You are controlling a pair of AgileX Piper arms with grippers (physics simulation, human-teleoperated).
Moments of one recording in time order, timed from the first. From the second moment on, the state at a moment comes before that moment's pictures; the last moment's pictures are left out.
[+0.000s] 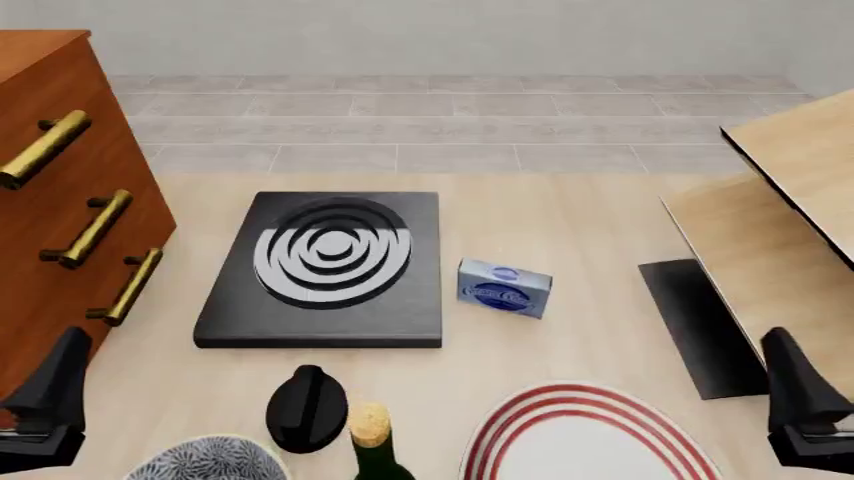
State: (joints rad) left arm 0.00 0.00 0.00 0.00 -0.01; right arm 0.00 0.00 0.00 0.00 0.00
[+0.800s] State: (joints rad) left arm -0.03 0.00 -0.33 0.42 0.02; right arm 0.00 0.01 0.00 0.00 0.00
